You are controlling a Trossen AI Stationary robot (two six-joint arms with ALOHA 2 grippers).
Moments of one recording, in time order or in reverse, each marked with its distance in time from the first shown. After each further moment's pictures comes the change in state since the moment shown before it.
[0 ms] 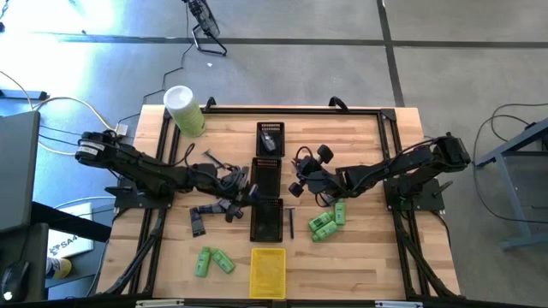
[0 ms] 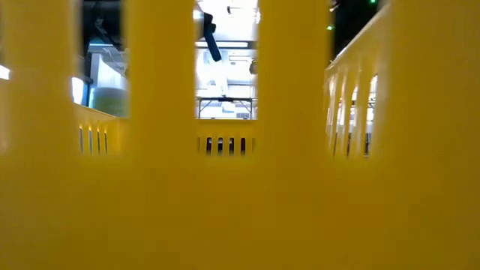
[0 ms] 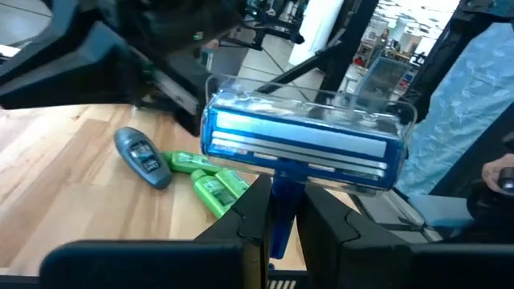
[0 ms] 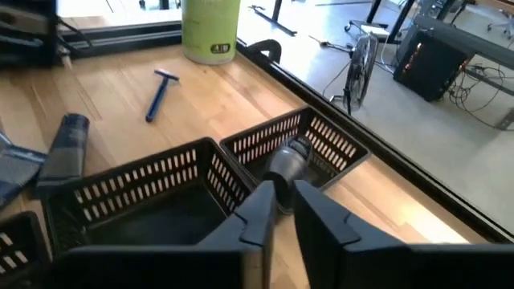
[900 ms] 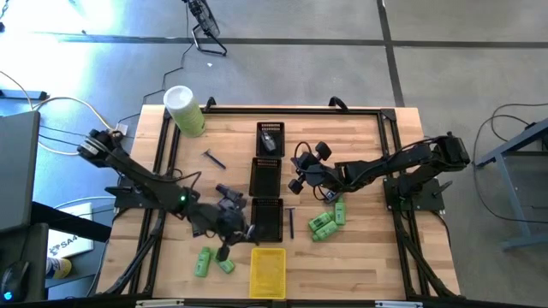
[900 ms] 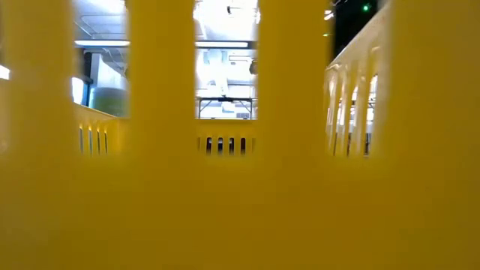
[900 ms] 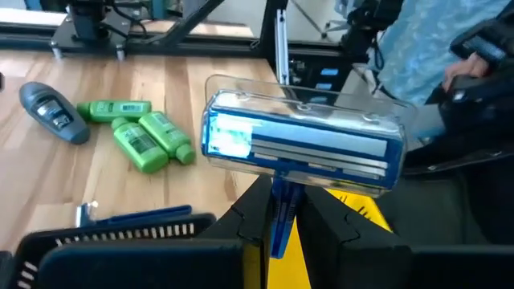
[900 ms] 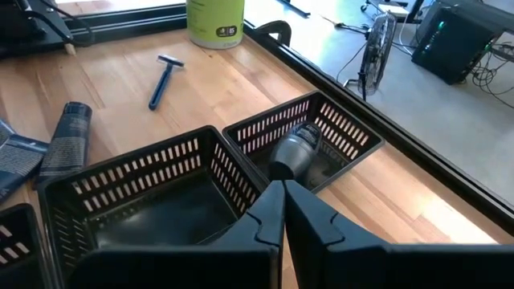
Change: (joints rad) left arm -0.387 0.024 0.310 -0.568 -0.295 0.019; right arm -0.053 0.001 0.000 -0.013 -0.108 0.009
